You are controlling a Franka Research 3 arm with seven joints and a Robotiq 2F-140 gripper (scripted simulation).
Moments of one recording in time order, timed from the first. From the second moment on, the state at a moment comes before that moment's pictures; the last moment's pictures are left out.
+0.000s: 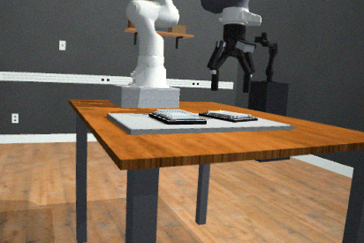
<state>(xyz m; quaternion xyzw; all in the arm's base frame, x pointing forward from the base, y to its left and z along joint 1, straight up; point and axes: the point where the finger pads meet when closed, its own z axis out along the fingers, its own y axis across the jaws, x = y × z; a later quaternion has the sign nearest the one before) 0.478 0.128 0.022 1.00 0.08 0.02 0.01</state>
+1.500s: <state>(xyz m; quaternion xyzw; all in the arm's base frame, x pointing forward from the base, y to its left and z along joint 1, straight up) 0.474 0.128 0.020 0.99 0.13 0.00 0.00</state>
